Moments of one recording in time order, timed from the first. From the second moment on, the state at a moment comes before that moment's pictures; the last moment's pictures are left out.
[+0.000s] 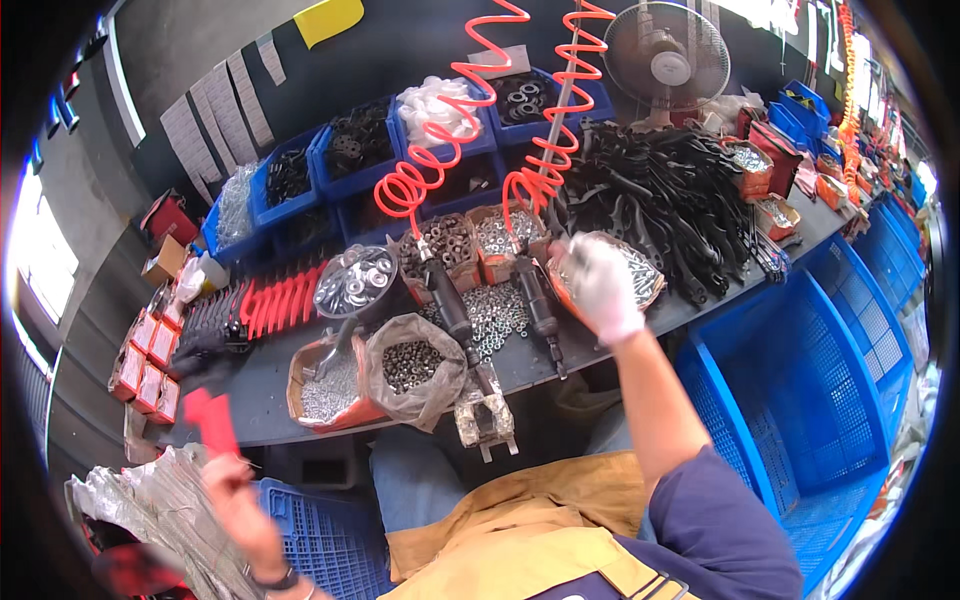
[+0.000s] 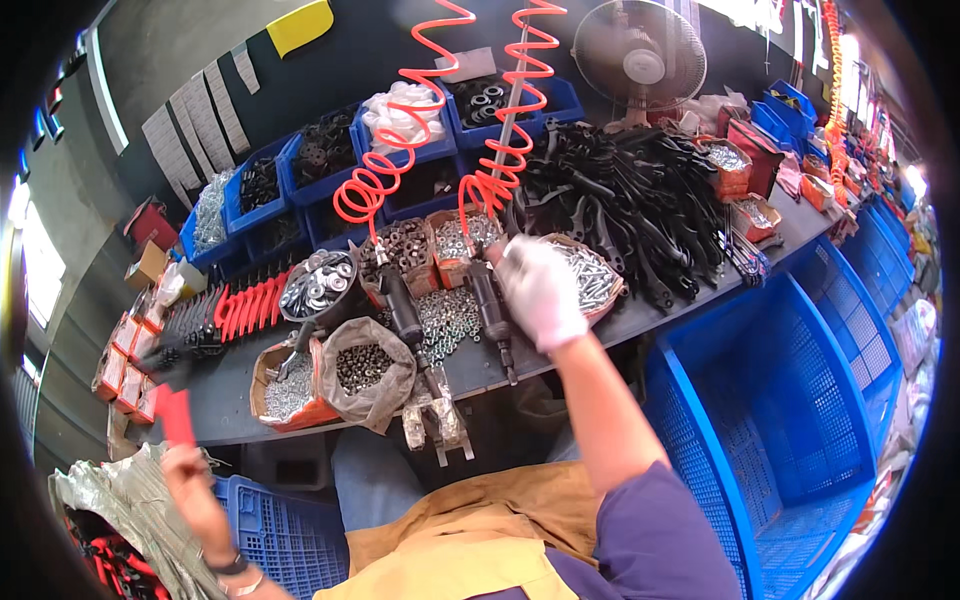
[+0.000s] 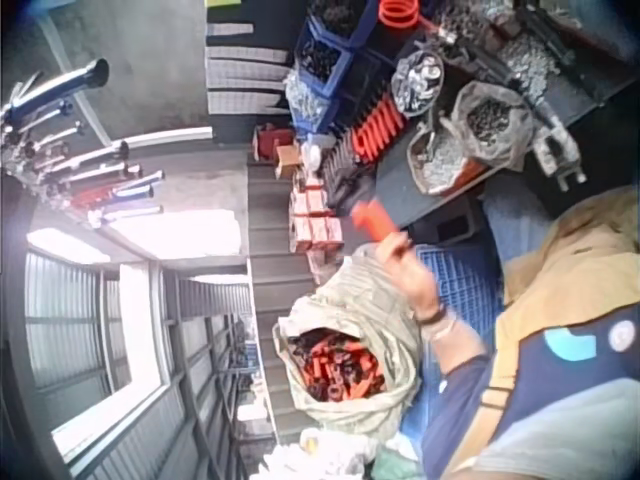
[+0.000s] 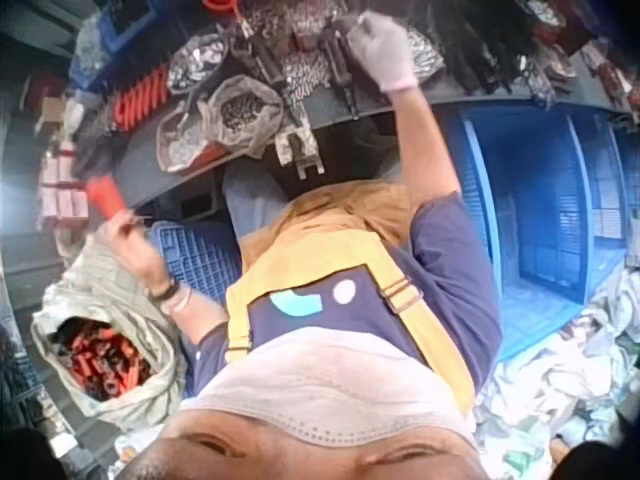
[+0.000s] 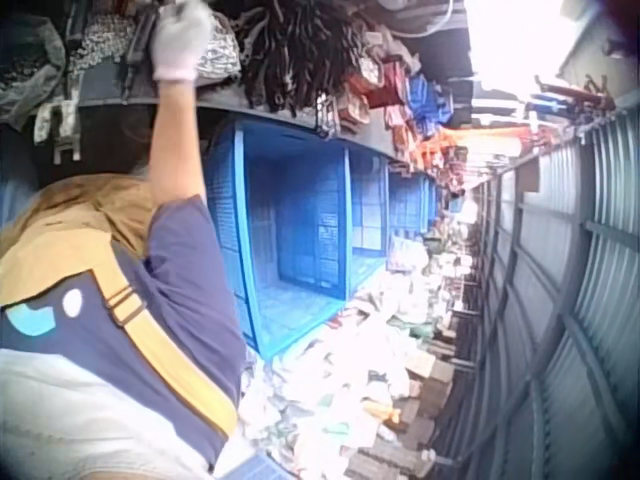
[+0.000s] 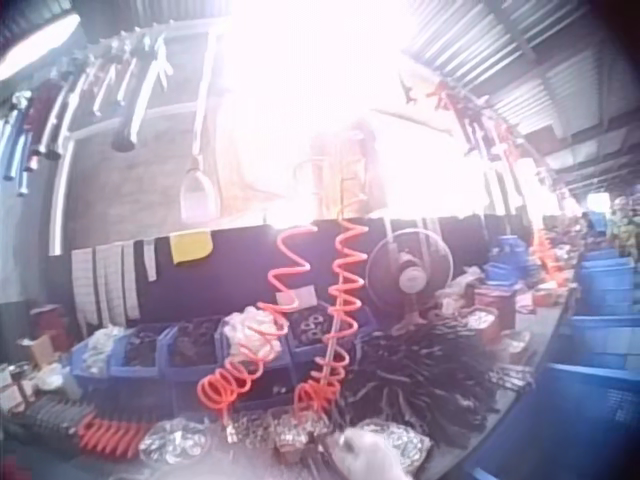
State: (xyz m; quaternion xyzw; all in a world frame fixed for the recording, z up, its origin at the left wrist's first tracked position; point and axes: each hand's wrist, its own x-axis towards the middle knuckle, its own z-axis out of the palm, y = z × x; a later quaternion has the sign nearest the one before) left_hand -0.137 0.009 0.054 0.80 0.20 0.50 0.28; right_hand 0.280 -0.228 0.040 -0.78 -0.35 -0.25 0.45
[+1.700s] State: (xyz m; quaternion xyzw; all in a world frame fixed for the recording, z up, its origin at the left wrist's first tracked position) left_hand 0.035 0.000 -0.004 0.28 0.13 0.28 0.91; right_hand 0.179 -0.075 0.007 -0.61 -0.44 0.18 0.63
